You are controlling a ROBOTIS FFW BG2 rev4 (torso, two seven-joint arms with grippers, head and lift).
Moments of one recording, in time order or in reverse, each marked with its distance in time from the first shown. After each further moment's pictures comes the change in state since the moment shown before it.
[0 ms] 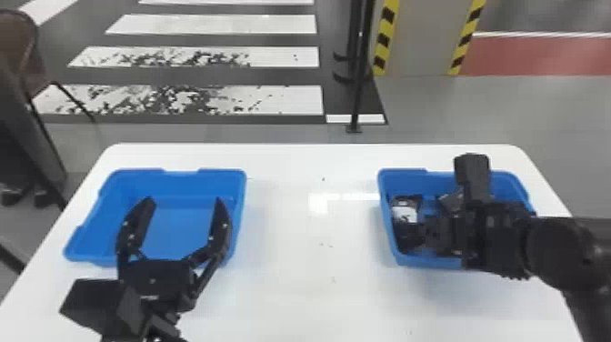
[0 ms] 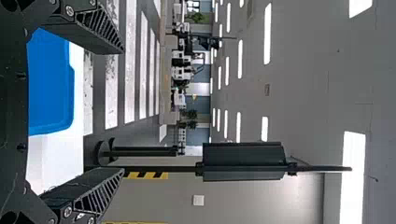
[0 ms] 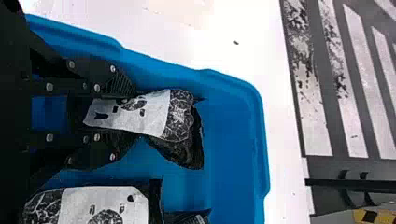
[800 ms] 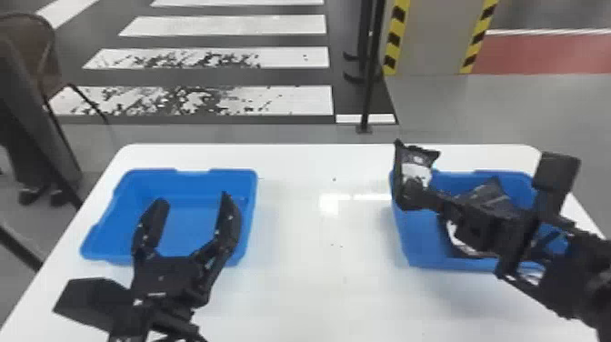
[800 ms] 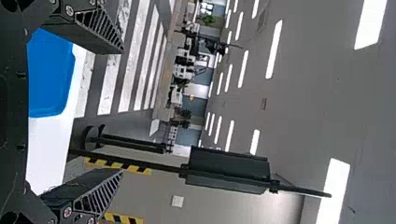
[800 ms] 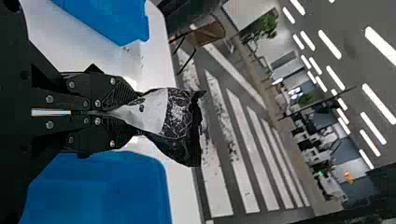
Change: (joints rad) left arm -0.002 -0.005 -0.023 0.000 0.182 -0.035 -0.028; right arm 0.274 0.011 -0.130 -0.225 -0.102 -0.443 0.312
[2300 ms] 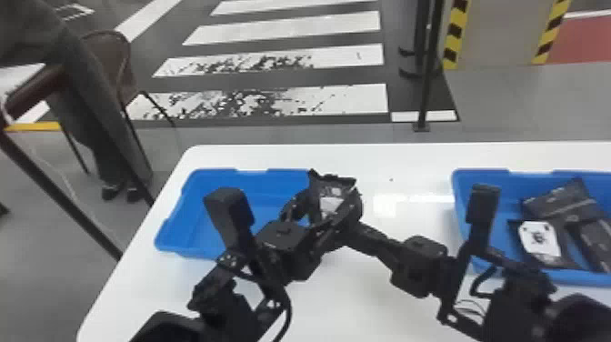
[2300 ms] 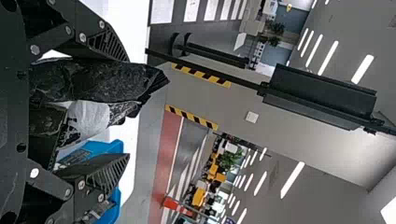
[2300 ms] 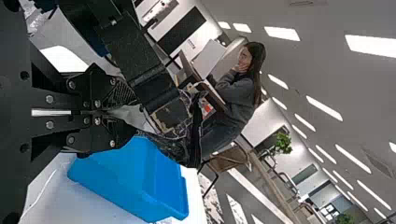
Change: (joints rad) left arm -0.156 0.020 0.006 -0.191 0.159 0.741 -0.276; right arm -0.084 -0.081 0.516 0.125 -0.230 -0.260 0.073
